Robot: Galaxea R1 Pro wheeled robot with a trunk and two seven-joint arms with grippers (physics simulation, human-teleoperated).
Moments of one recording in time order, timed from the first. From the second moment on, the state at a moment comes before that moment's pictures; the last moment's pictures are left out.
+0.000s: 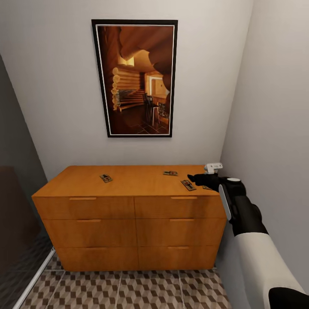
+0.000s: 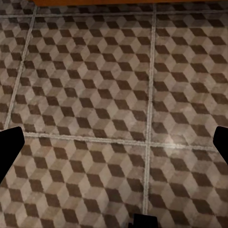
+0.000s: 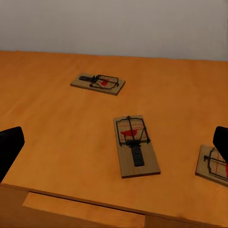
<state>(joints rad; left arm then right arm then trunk) 0.00 0.04 0.02 -0.34 0.01 -0.41 0.13 -0.83 0.00 -0.09 -1.15 0.13 0.67 0.35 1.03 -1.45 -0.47</state>
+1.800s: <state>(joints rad) 0.00 0.04 0.02 -0.34 0.01 -0.41 0.13 -0.83 0.00 -0.09 -1.01 0.13 0.54 0.35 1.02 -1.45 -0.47</state>
